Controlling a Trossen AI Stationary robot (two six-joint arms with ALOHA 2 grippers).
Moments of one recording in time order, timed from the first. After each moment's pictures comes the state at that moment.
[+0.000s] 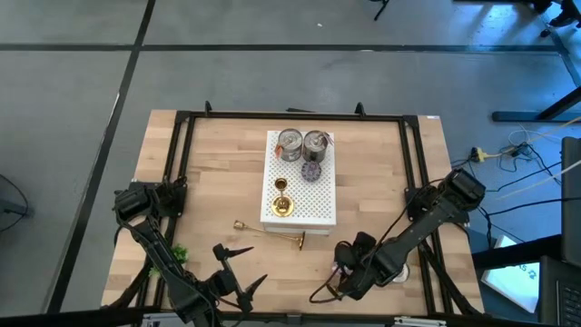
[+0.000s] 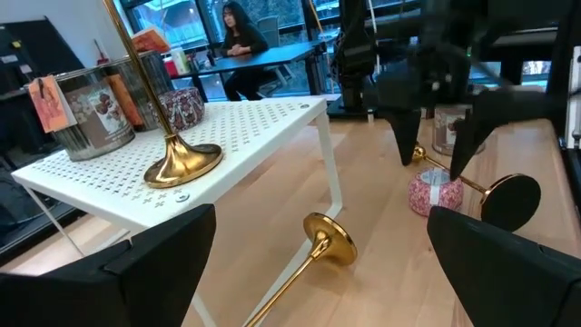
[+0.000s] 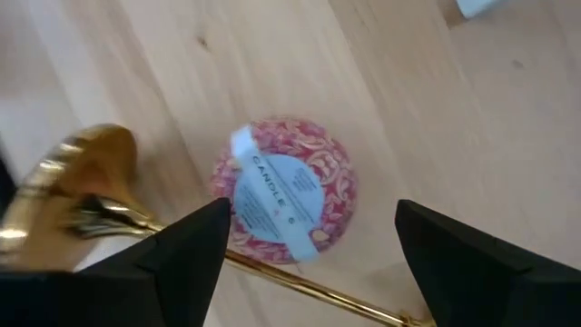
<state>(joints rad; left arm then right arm) -0.97 1.97 1.42 -0.85 -1.44 -1.25 0.77 1.82 1.21 -0.78 0.24 1.17</state>
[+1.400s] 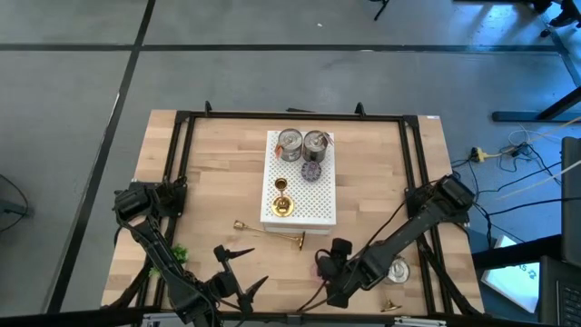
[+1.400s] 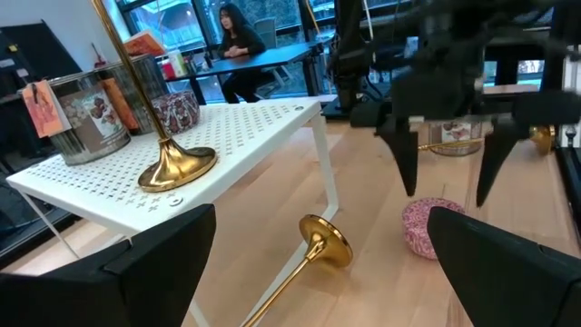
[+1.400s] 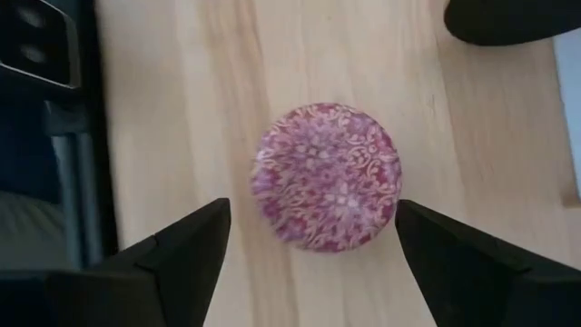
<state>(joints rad) -0.97 1.97 1.42 -0.80 -1.44 -1.19 0.71 1.93 1.34 -0.63 0.24 0.83</state>
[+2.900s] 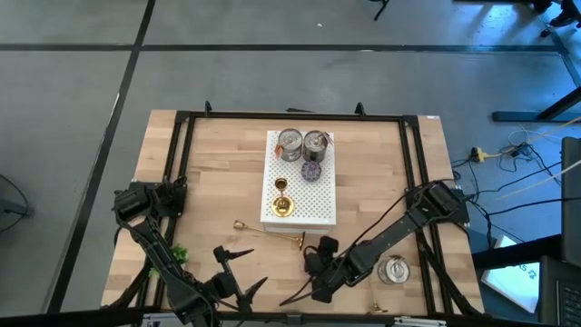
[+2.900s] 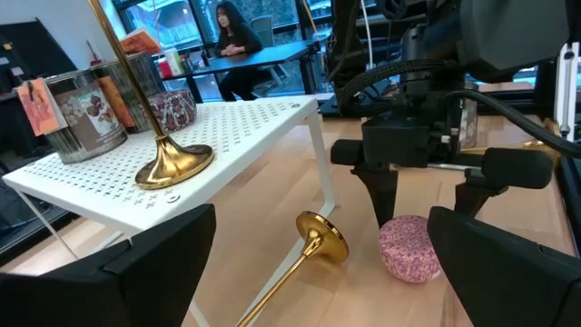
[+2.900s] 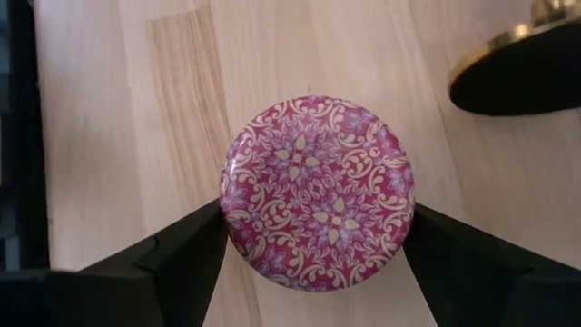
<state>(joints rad) -0.98 1.97 1.42 -0.80 -1.44 -1.19 0.65 2.04 1.34 -0.46 0.29 0.80</state>
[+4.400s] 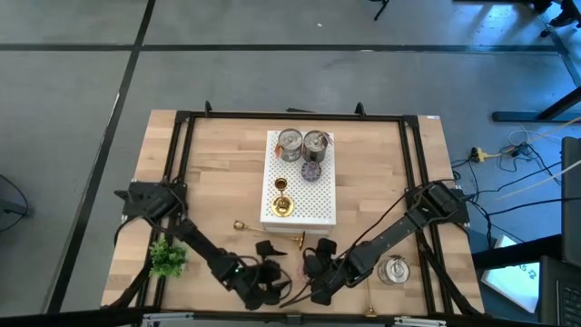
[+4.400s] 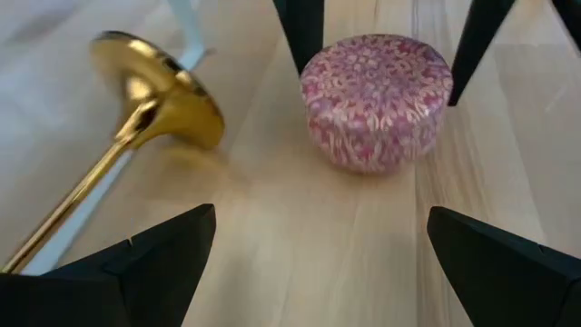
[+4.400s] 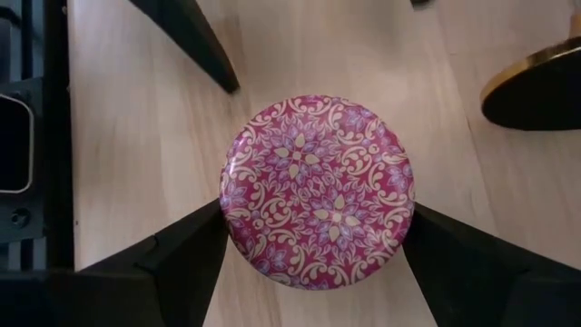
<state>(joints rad) -0.71 2.12 1.16 0.13 -0.81 -0.57 0.66 2.05 1.34 -0.41 0.28 0.77</state>
